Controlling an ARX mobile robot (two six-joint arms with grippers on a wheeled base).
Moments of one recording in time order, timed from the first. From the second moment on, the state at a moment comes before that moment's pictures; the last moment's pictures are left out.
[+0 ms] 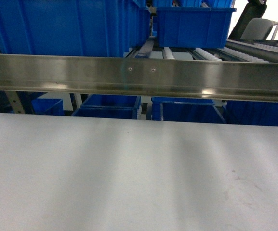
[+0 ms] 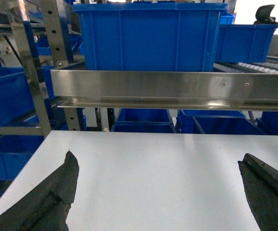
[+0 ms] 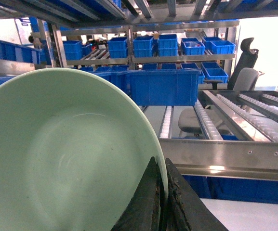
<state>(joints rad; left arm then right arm) 0.00 0.01 0.01 0.00 0.00 0.00 0.05 0.58 0.31 0.42 -0.06 0.09</state>
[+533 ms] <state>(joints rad) 0.00 0.01 0.01 0.00 0.00 0.00 0.05 0.58 0.31 0.41 -0.06 0.09</state>
